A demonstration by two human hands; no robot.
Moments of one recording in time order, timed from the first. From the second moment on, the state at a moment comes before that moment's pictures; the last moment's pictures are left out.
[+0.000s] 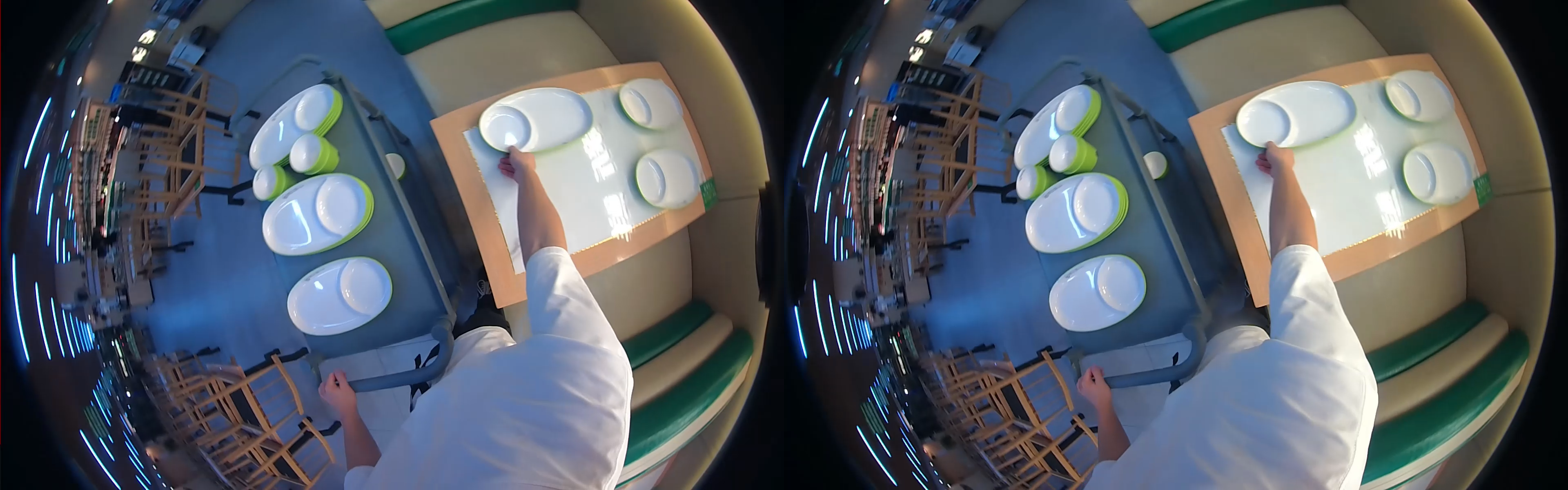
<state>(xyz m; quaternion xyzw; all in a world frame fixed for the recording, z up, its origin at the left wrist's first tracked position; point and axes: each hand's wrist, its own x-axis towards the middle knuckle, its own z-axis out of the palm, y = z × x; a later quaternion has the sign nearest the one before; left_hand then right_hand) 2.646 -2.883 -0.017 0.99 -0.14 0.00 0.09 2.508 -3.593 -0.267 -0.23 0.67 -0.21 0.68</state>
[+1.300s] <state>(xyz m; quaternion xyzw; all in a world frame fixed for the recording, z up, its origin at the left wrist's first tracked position) 2.806 -2.863 -0.059 0.74 0.09 -0.16 0.65 2.593 -3.209 -0.030 -0.49 0.23 -0.12 0.83</state>
